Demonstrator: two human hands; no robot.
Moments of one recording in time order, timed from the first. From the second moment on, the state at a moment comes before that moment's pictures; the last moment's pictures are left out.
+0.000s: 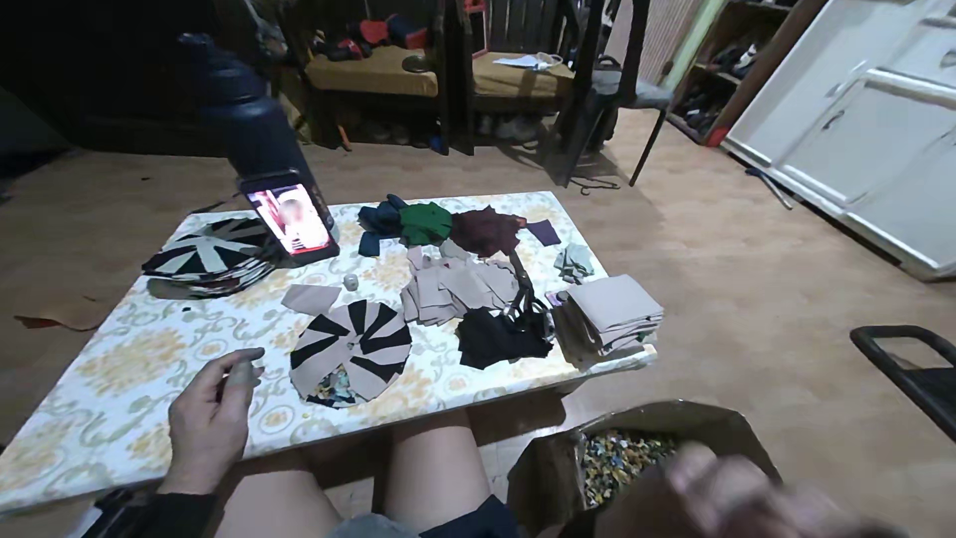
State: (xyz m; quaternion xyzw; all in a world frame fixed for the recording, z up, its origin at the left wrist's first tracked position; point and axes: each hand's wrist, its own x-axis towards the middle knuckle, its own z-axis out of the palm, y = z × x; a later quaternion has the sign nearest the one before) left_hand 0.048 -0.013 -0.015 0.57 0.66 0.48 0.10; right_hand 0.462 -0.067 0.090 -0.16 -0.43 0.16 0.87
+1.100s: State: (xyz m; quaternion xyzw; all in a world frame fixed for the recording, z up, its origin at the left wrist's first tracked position) left_hand 0.039 -0.016 -0.015 0.54 0.63 0.54 0.13; right_hand 0.434 0.017 -0.012 -0.33 -0.34 0.44 0.76
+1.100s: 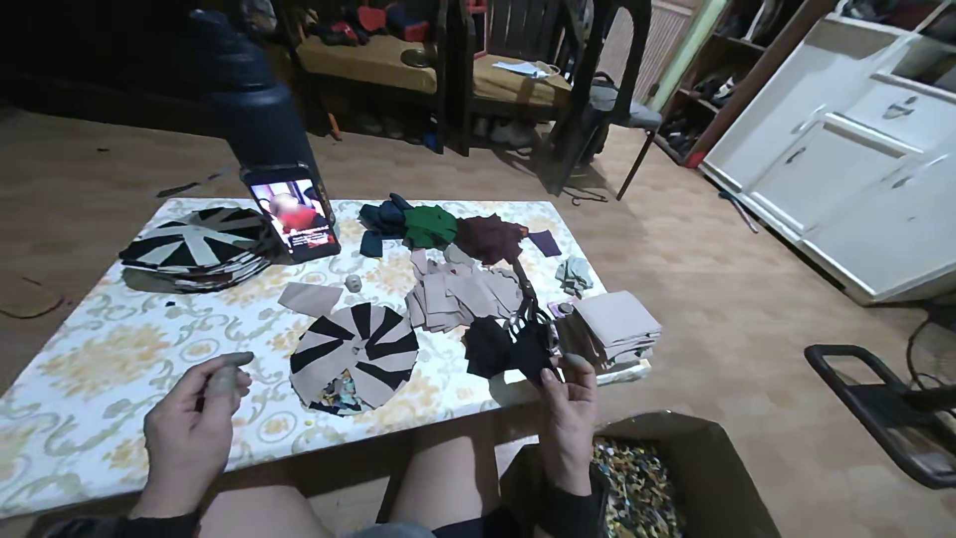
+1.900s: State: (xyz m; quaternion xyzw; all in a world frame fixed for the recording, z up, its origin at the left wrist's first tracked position) left_hand 0.035 -0.014 -0.016 0.51 0.62 0.58 0.17; right_hand 0.437 0.027 -0.029 -0.47 -0.57 0.24 0.63
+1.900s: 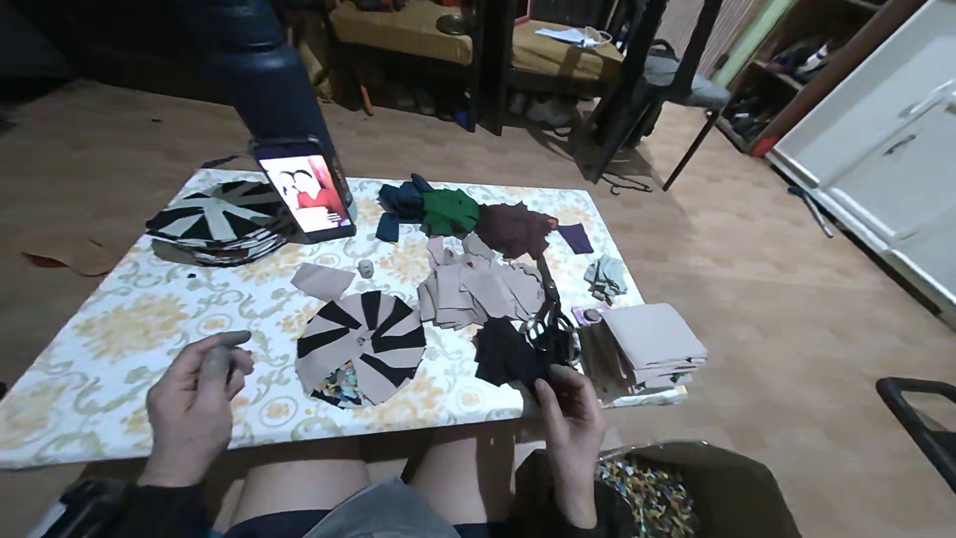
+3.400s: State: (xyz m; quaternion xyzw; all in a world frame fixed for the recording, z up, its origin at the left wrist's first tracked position) left_hand 0.179 -0.023 0.027 0.37 0.30 0.63 0.61; right_hand 0.300 -0.008 0.011 -0.27 -0.55 0.43 0.66
